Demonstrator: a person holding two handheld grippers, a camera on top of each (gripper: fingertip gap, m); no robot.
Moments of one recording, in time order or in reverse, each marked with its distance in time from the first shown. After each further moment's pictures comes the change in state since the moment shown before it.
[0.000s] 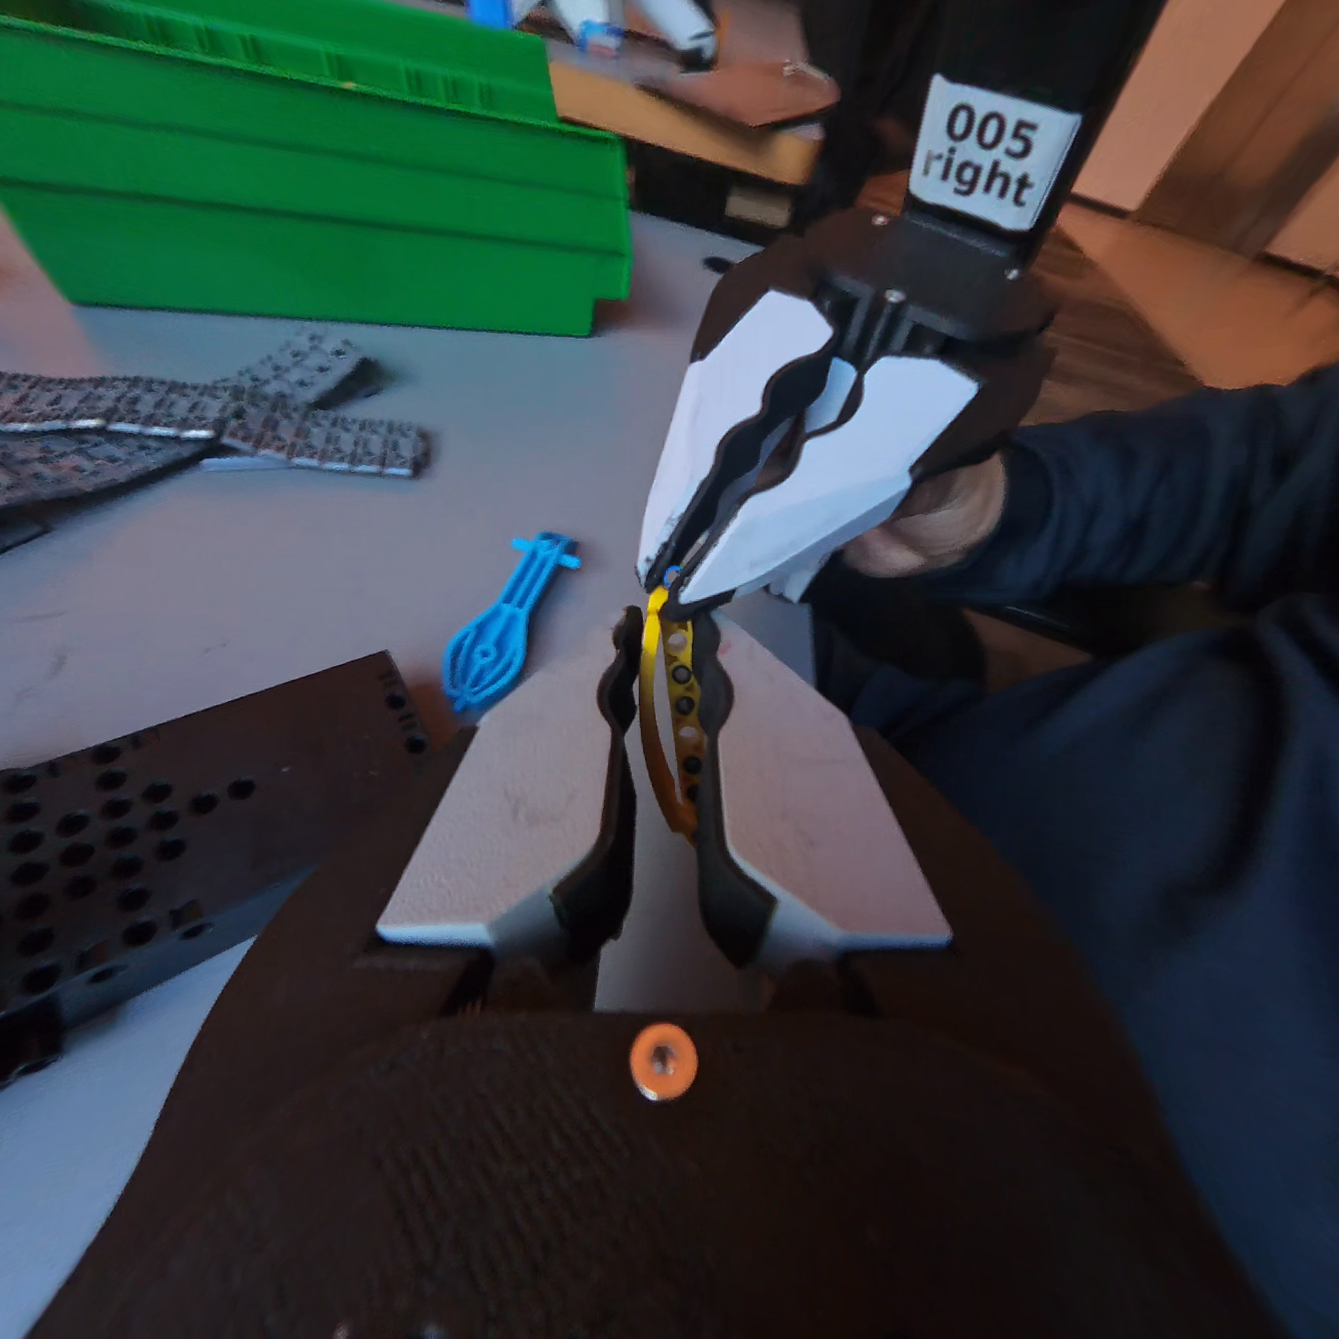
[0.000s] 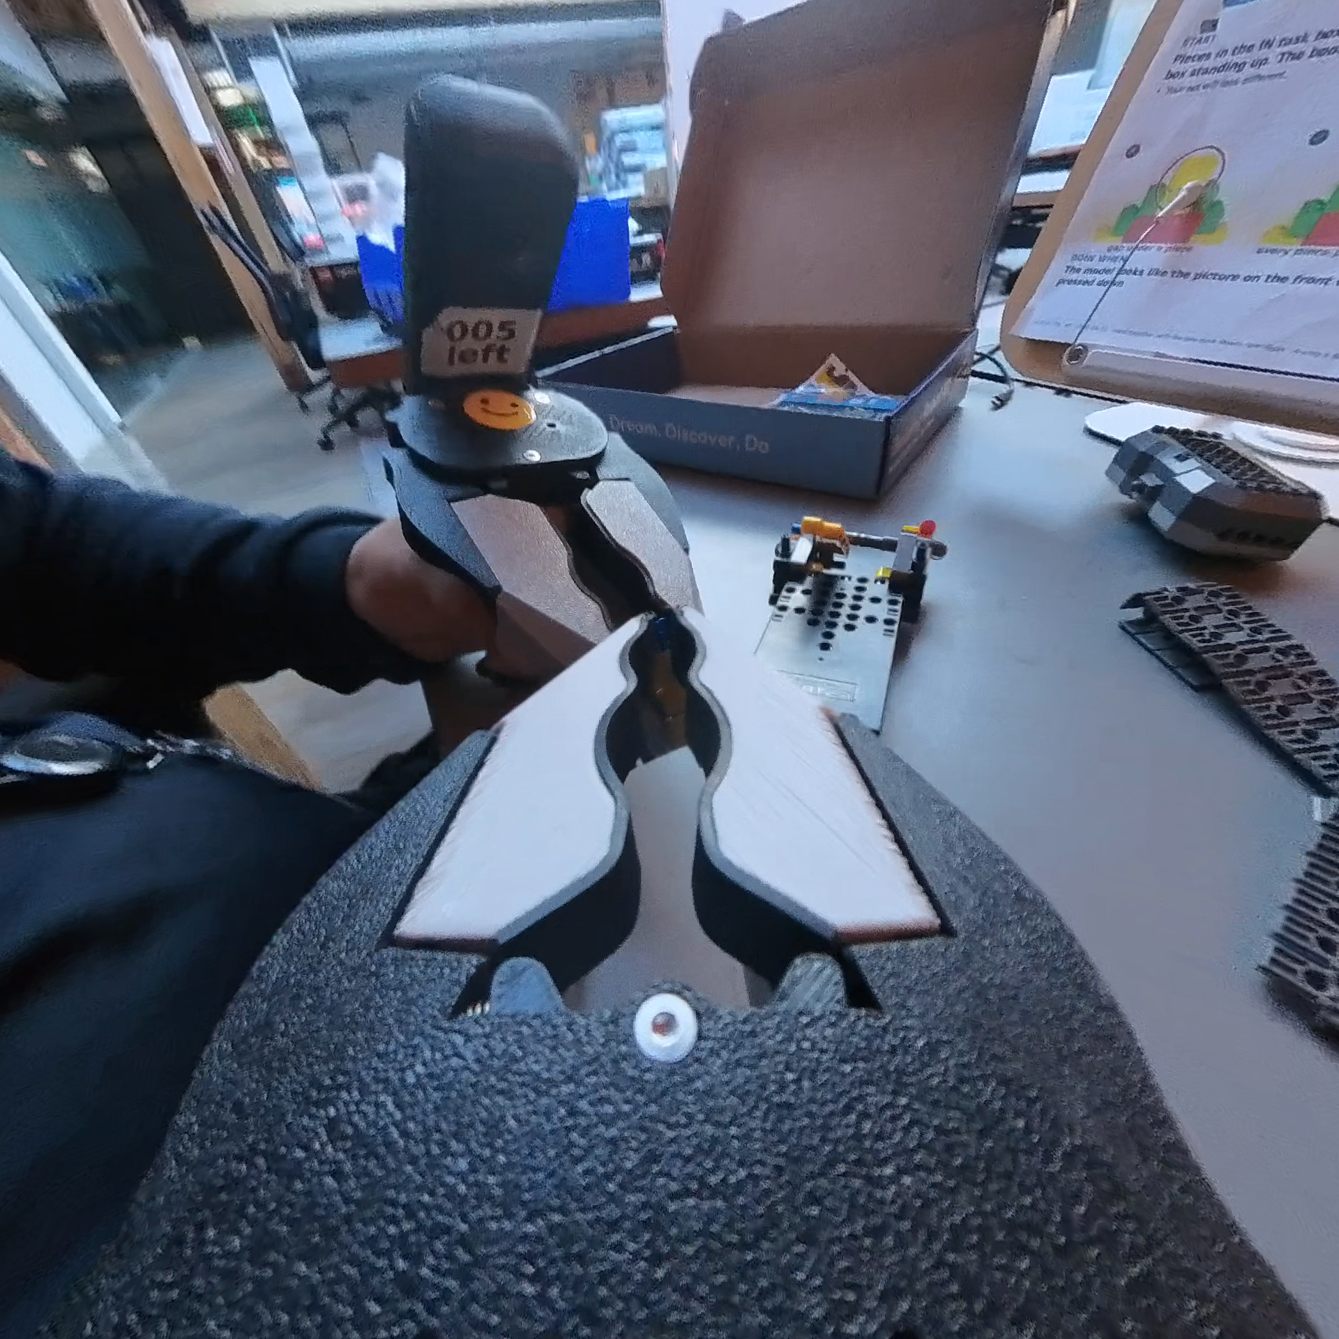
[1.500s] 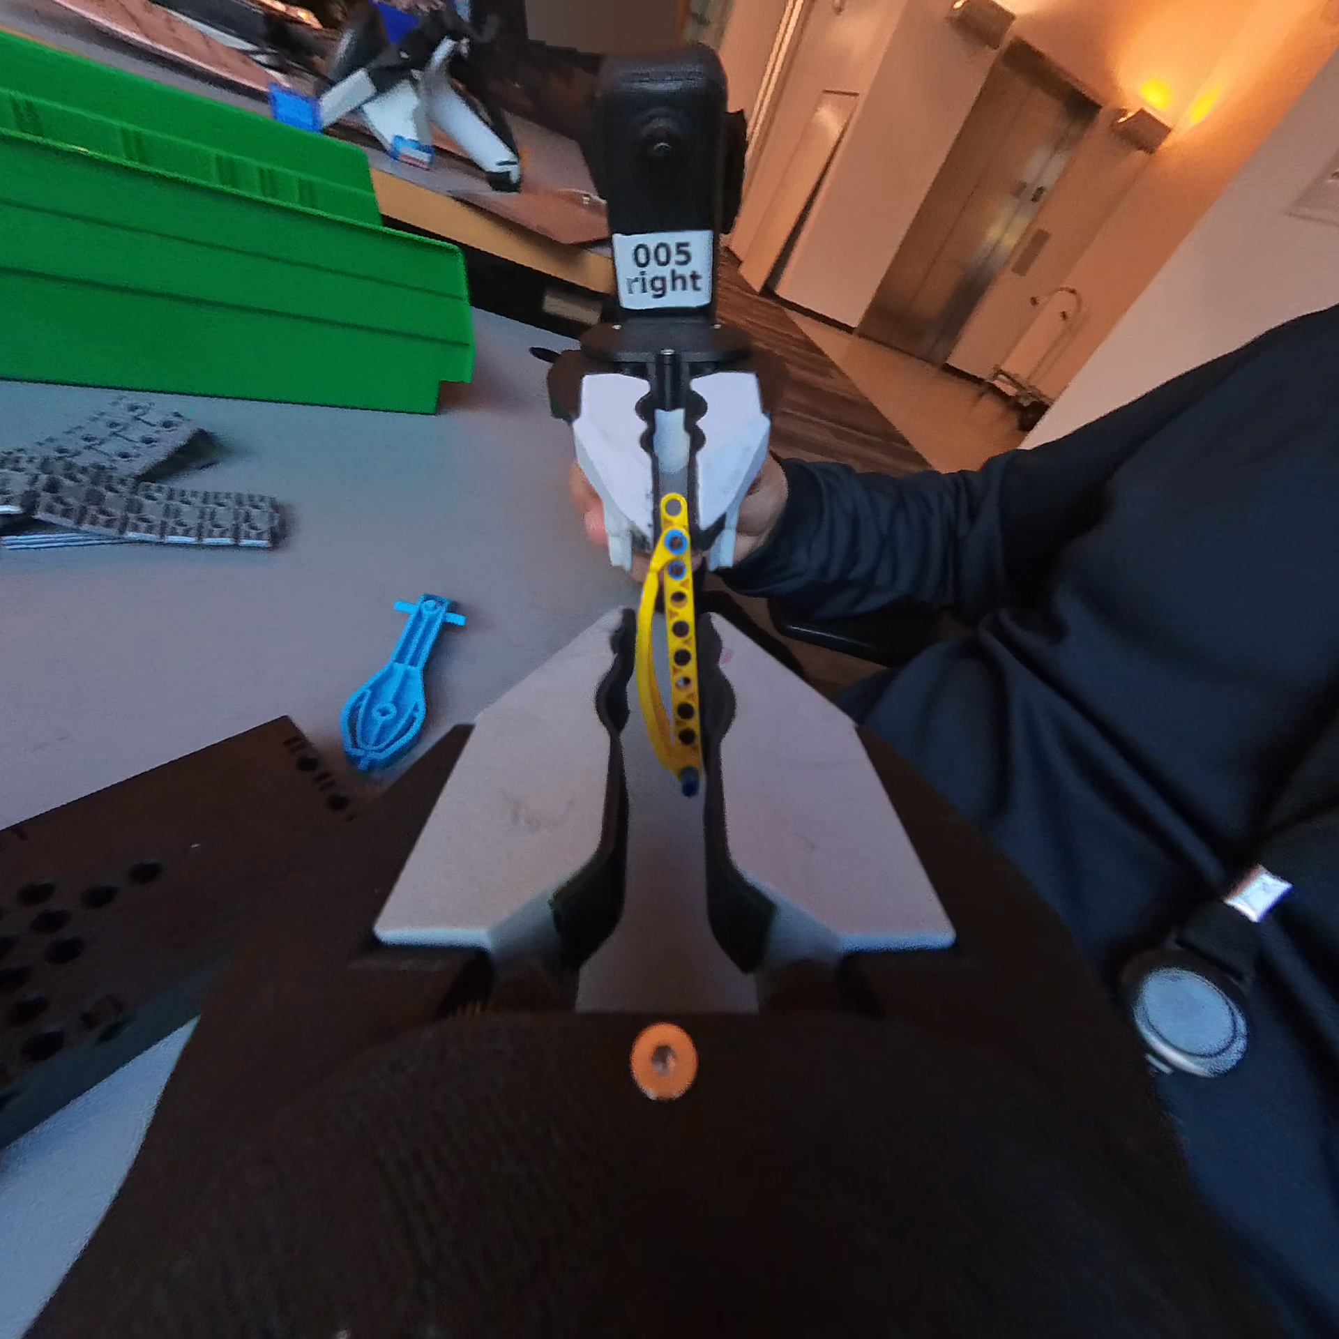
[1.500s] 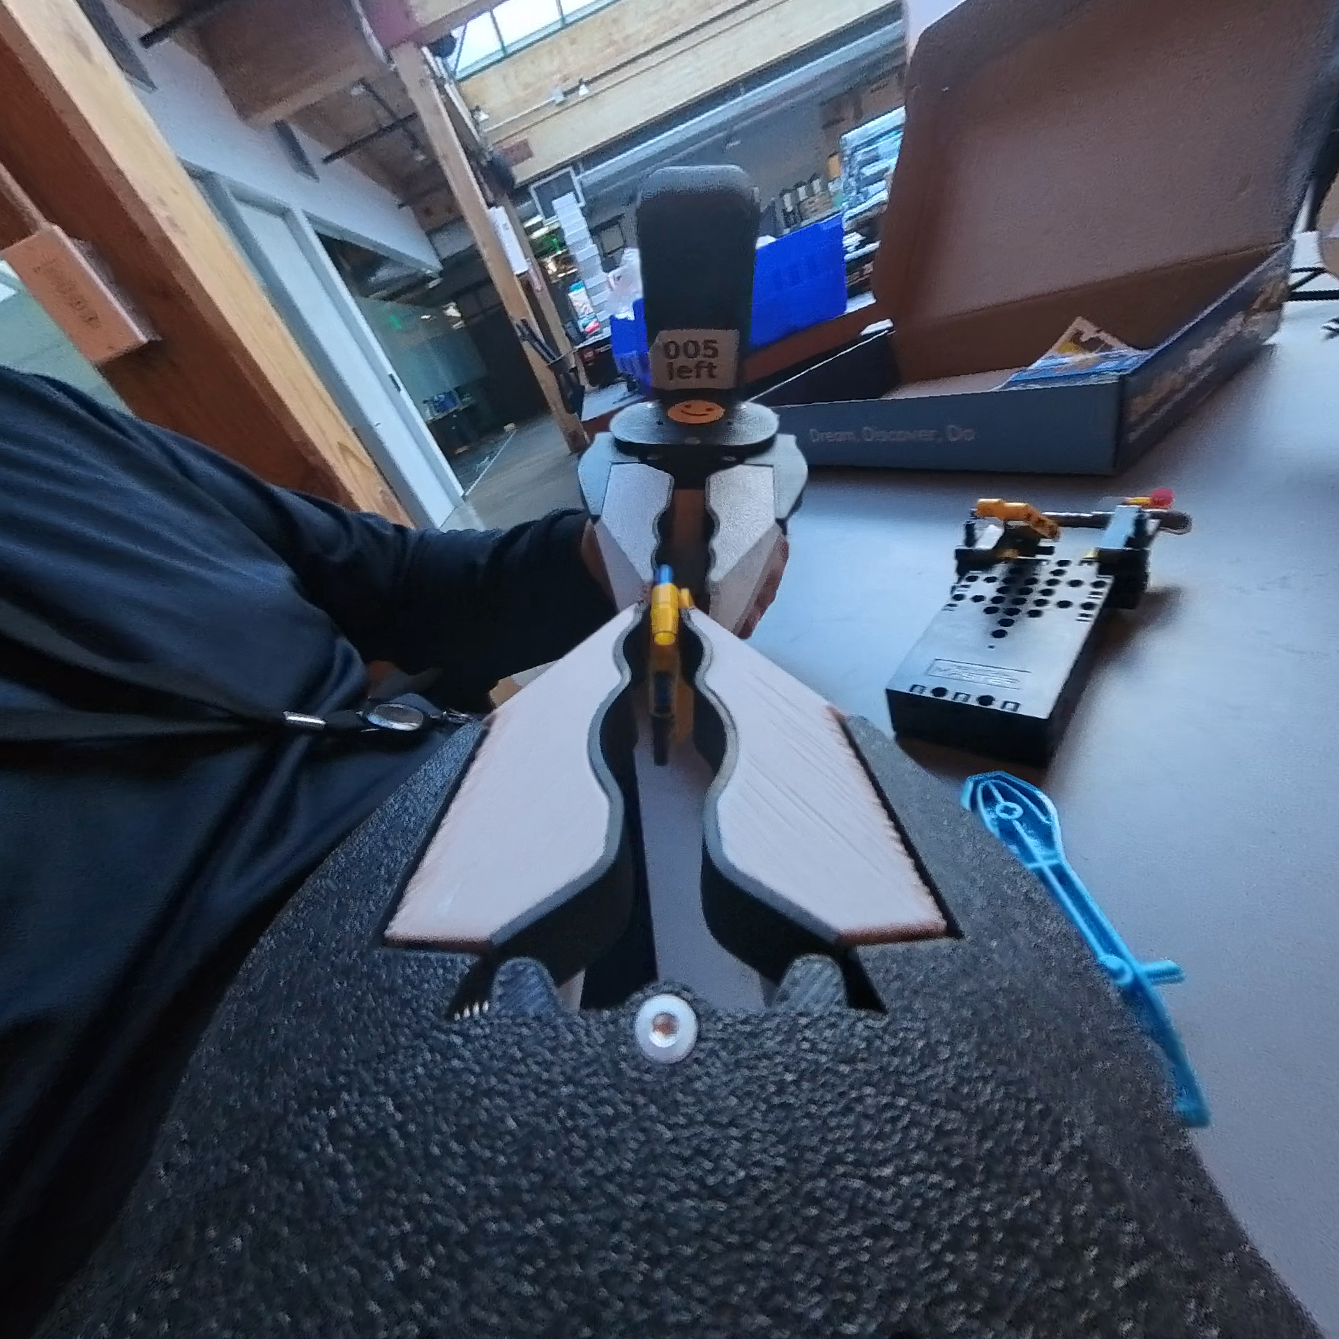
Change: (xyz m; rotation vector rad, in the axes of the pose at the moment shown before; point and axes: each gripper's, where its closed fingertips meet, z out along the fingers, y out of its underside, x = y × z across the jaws) left arm 0.023 -0.019 -0.031 0.110 0.304 -0.060; right arm -0.025 -0.009 -0.031 0.044 -0.355 0.225
